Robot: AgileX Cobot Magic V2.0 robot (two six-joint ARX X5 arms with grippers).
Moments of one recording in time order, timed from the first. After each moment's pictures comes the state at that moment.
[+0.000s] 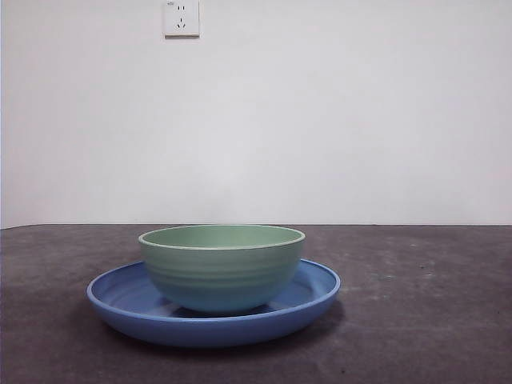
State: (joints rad) left arm -0.59 0.88 1.32 -1.14 0.32 0.15; right arm 0.36 0.87 1.22 -1.18 -0.33 0.13
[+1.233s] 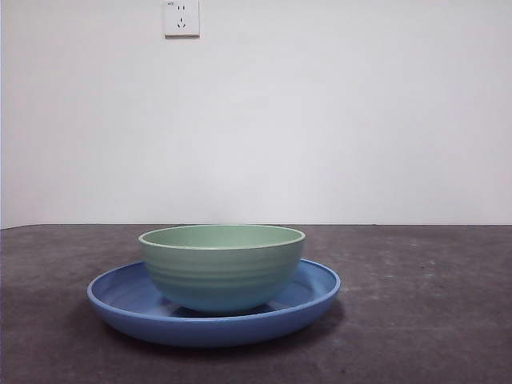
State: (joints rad) left arm -0.59 0.88 1.32 -1.14 0.32 0.12; right arm 0.37 0.69 1.22 -1.27 -0.29 0.08
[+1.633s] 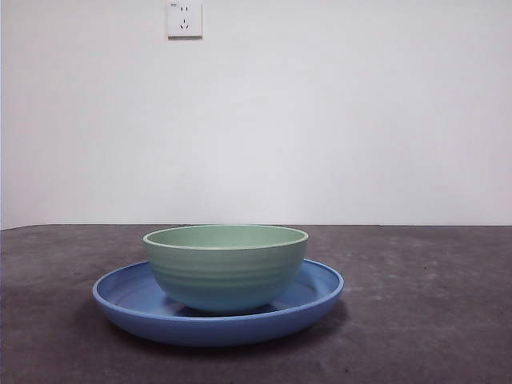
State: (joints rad) left arm -0.49 0.83 1.25 -1.10 0.32 0.13; right arm 0.37 0.69 1.22 -1.27 -0.29 0.08
